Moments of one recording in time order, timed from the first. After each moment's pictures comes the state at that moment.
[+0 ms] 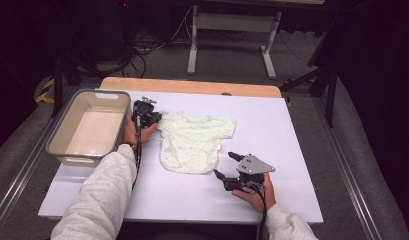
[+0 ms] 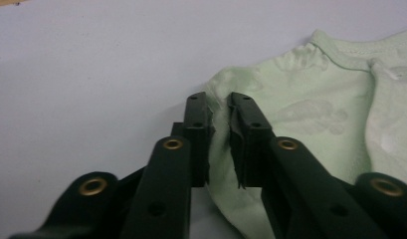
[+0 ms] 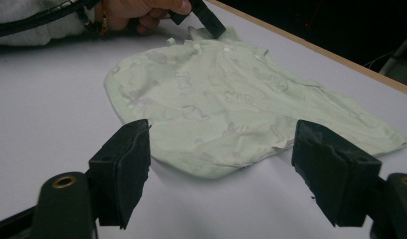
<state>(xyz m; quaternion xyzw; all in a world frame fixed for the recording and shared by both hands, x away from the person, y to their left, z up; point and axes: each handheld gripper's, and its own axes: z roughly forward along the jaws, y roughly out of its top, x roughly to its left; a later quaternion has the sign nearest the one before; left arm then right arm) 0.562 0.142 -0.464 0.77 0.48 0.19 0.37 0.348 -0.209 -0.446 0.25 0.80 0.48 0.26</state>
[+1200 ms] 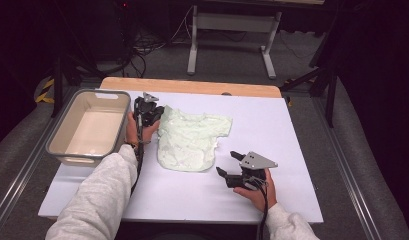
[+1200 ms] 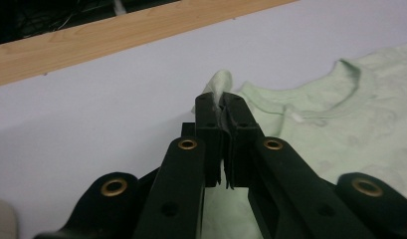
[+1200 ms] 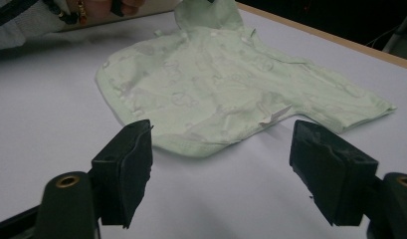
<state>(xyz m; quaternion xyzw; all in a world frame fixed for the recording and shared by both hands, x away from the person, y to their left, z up) 0.539 0.125 -0.432 0.76 0.45 0.23 0.41 0.356 -0.217 -0.448 0.29 0.79 0.48 0.24</state>
